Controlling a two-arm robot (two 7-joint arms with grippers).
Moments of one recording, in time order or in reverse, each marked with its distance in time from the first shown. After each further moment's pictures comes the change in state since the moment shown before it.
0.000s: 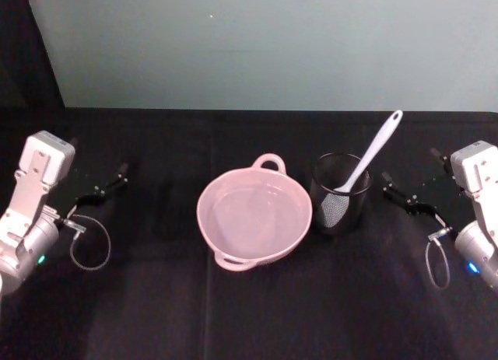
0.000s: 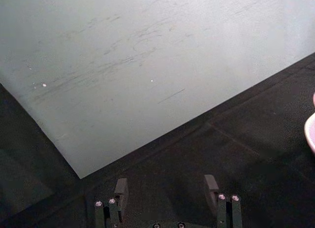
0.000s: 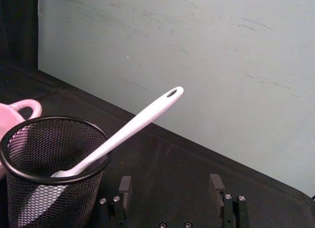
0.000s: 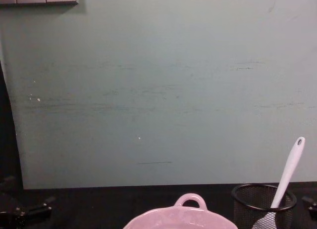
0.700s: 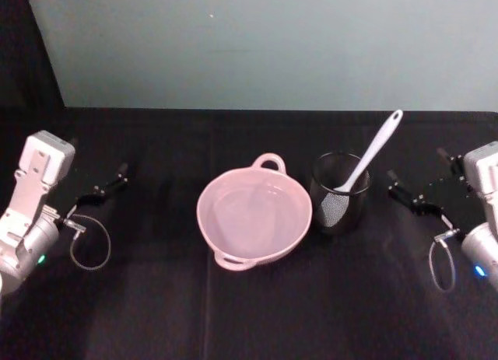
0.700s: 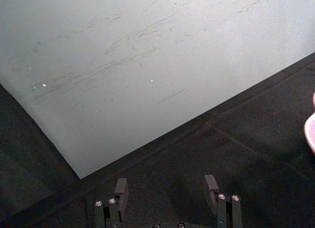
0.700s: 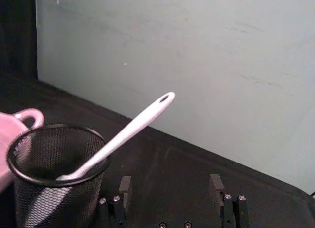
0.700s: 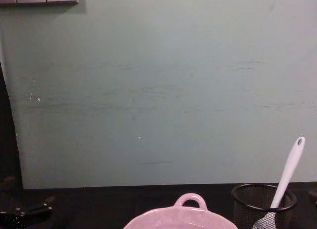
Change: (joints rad) left arm 0.000 0.000 0.000 0.000 0.000 0.000 0.000; right arm -0.054 0.007 0.045 -0.056 0.028 -0.008 -0.001
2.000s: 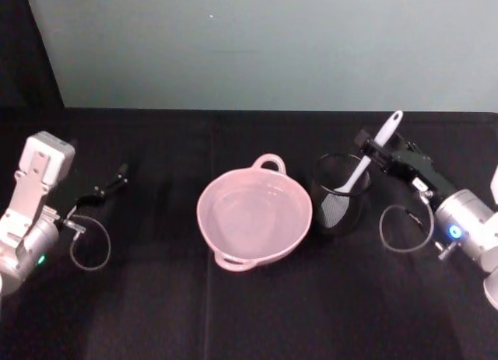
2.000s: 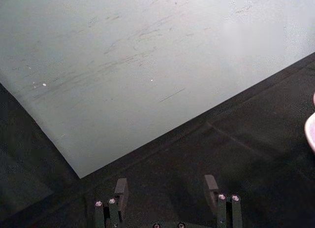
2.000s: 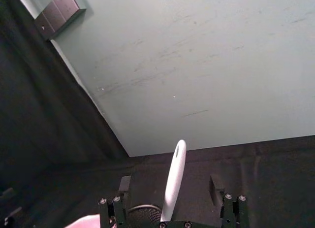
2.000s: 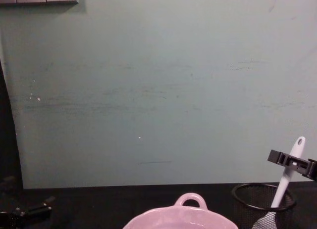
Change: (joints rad) left arm 0.000 0.000 0.000 0.000 0.000 0.000 0.000; right arm 0.111 -0.223 0.157 0.170 0.525 0.139 0.406
